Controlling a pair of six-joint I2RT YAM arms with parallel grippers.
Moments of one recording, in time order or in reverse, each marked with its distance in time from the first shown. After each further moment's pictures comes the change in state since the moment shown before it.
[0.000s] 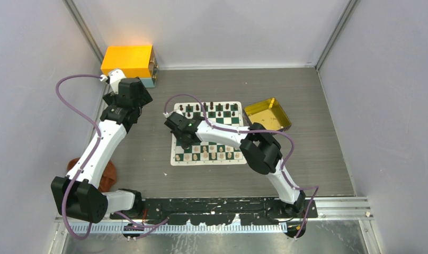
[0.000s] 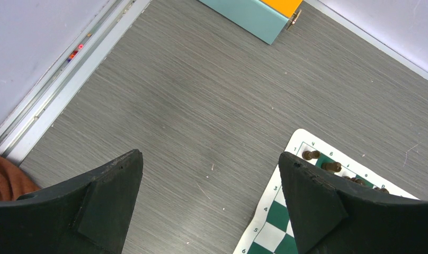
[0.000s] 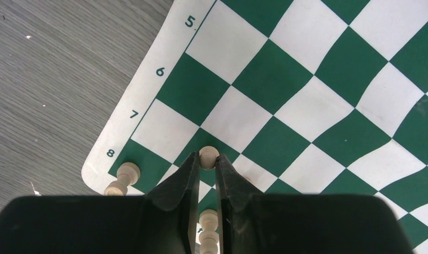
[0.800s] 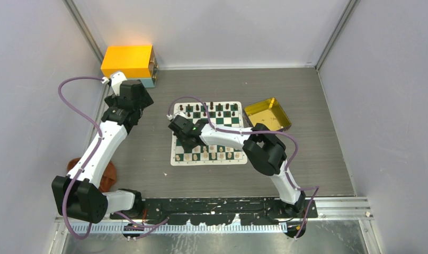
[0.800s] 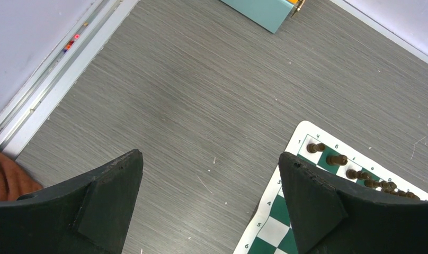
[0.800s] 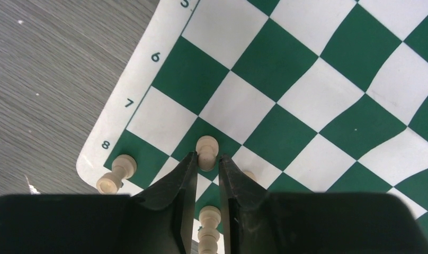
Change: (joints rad) left arm 0.000 -0.002 -0.031 0.001 0.012 -0.006; right arm 0.000 -0.059 -0.135 0.114 -0.011 0.024
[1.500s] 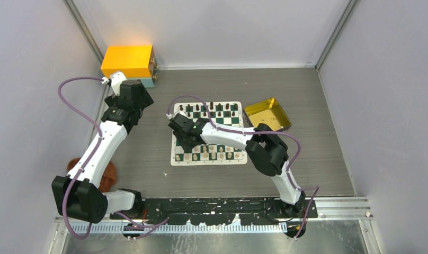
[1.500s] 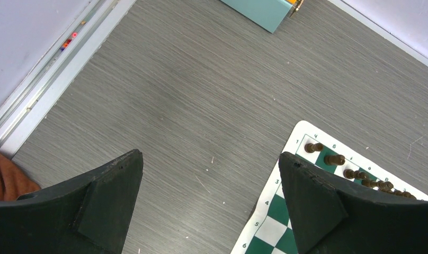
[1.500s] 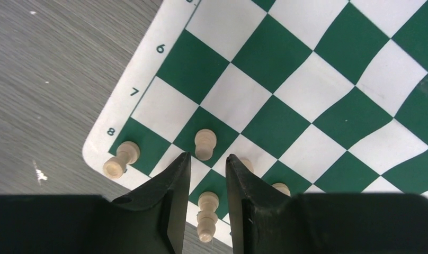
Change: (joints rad) left arm 0.000 0.000 0.000 0.000 0.006 -0.013; right arm 0.001 -0.018 0.011 -0.051 -0.009 -0.018
